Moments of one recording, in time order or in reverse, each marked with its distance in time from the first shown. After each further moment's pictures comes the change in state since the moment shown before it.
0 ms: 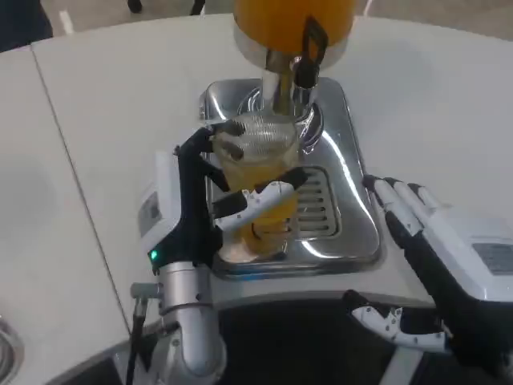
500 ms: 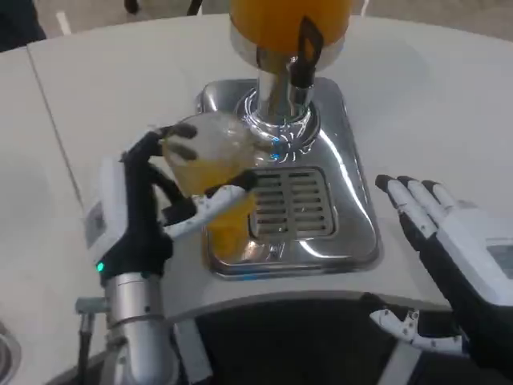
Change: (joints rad) left arm 0.127 0.086 0.100 -0.170 -0.028 0.000 -0.079; right arm 0.023 -0.075 -0.043 0.006 0.021 -0.036 -0.053
